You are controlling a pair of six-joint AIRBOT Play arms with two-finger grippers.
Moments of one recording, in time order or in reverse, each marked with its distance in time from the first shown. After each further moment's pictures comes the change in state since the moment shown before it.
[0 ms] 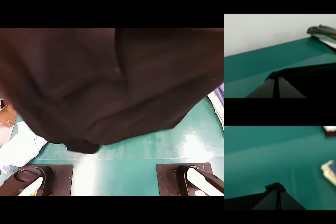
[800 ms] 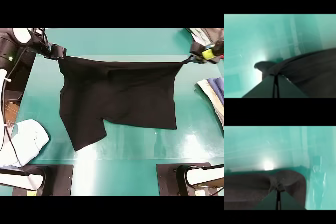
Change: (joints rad) left arm 0.097 -0.698 -0.090 0.130 0.122 0.010; right arm 0.248 -0.576 -0.136 -0.058 -0.372 -0.010
